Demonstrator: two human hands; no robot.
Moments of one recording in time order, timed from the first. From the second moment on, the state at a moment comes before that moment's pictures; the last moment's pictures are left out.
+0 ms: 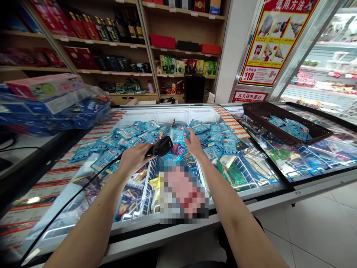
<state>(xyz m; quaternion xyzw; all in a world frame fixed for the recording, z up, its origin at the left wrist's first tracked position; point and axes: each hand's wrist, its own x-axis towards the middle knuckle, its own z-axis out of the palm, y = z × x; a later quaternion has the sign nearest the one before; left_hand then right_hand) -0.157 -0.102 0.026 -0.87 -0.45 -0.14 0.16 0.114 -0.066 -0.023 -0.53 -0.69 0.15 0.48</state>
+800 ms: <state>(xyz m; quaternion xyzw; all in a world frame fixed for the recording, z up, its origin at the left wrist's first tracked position) -0.156 -0.102 0.025 -0.86 -0.46 -0.14 0.16 0.113 -0.073 -0.016 -0.52 -0.68 0.11 0.50</state>
